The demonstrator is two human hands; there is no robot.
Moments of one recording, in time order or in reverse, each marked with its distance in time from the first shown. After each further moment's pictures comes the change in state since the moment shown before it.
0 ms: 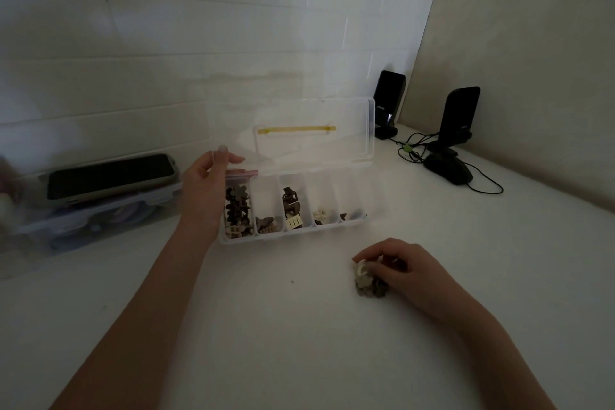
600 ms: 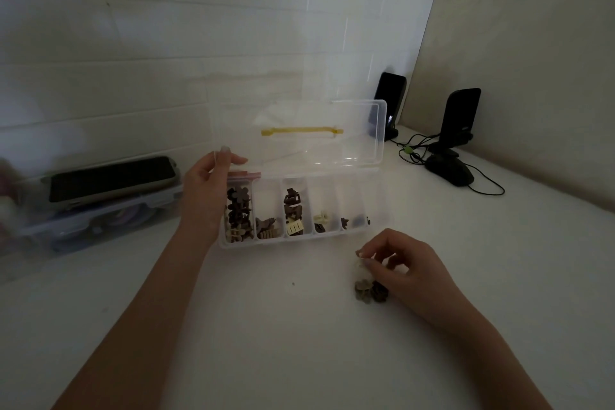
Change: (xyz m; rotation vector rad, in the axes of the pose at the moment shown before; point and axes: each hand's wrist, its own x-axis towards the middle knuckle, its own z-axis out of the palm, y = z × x) left_hand -0.001 0.002 0.002 -0.035 -0.009 0.056; right_hand -0.006 -0.013 0.004 0.120 0.153 -0.118
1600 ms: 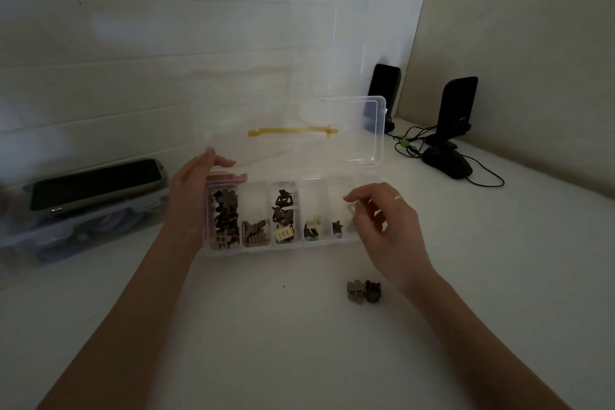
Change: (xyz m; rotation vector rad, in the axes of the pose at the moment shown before) left_hand 0.000 0.000 0.001 -0.128 -0.066 -0.128; right_hand 0.039 -0.013 0.014 -0.075 0.286 -0.202
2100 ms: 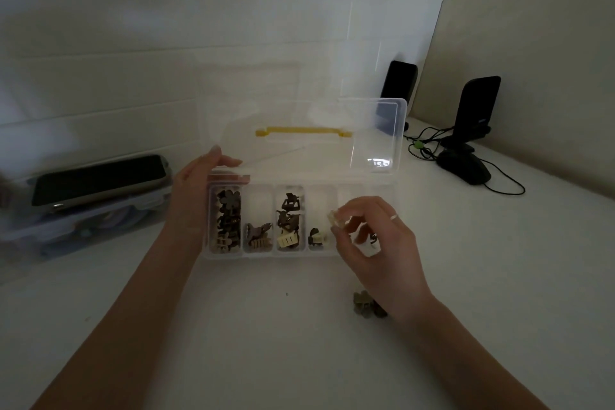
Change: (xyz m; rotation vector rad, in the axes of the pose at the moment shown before) left_hand 0.004 0.001 -0.001 -0.074 -0.005 -0.073; right_hand -0.008 -0.001 0.017 0.034 -0.010 -0.235
